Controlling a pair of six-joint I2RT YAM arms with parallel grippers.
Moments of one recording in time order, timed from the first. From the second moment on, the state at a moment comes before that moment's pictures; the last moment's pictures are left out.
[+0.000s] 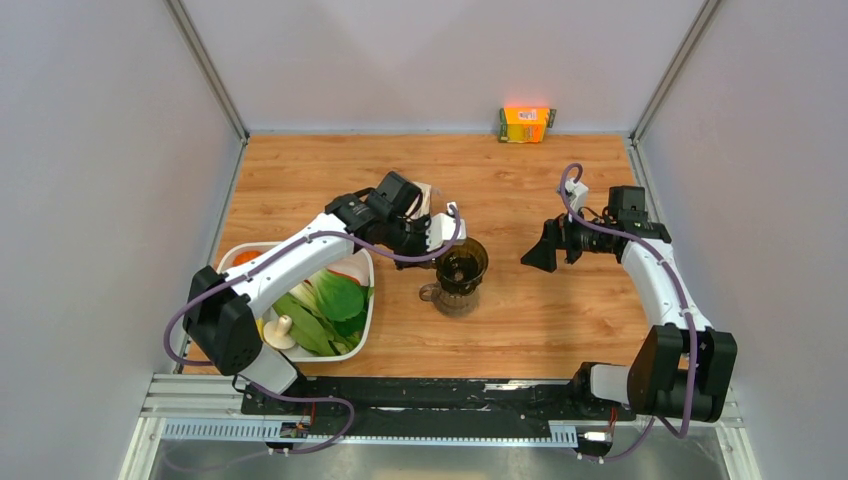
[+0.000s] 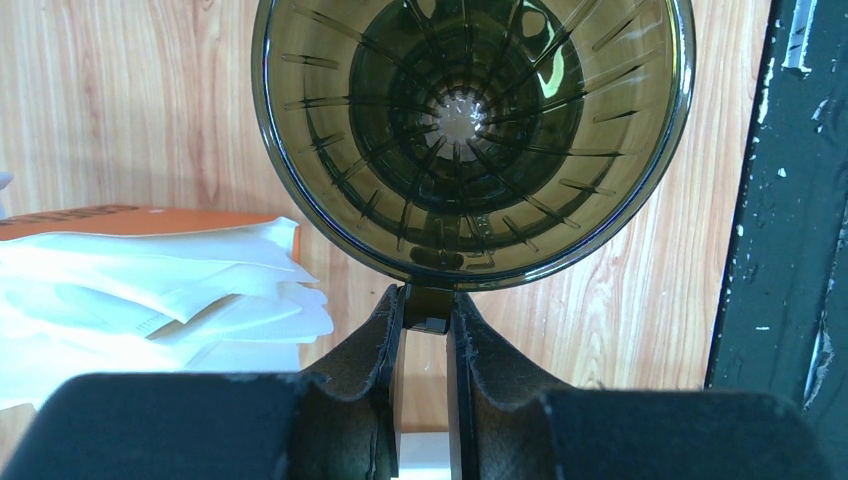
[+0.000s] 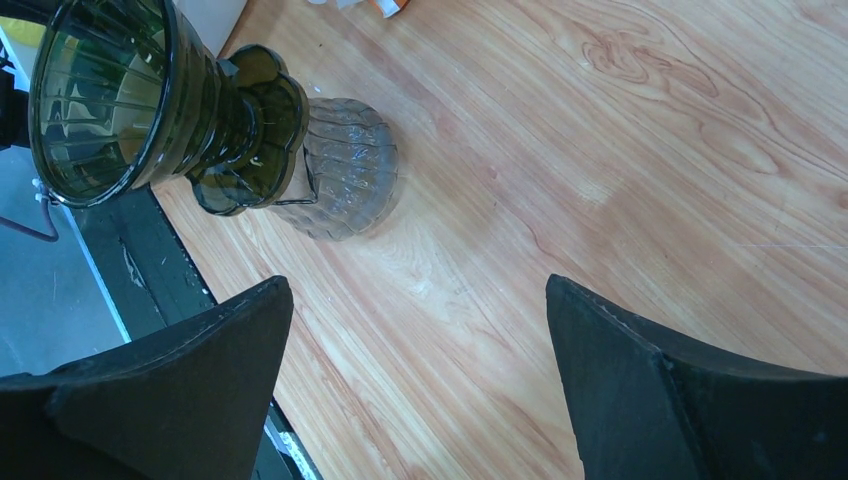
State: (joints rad) left arm -0.74 1.53 1.33 -0.77 0.46 0.66; right arm -0.11 1.27 0.95 -0.69 -0.94 -0.41
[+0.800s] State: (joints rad) left arm -0.74 1.55 1.29 -0.75 0.49 0.66; right arm -0.11 1.28 0.95 -0.68 -0.95 -0.41
